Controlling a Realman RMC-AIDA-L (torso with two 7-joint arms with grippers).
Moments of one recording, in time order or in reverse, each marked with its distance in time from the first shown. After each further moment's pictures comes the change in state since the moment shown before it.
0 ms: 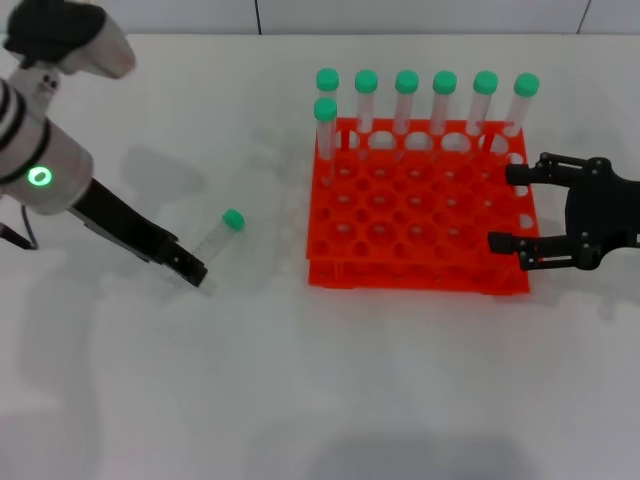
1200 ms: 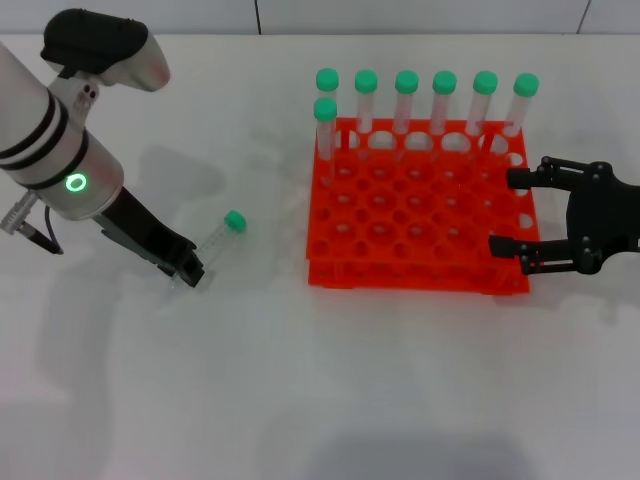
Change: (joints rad) left arm -0.031 -0.005 0.106 -0.063 0.005 -0.063 -0.102; right arm -0.010 0.002 -0.001 0.000 0.001 0.003 -0.010
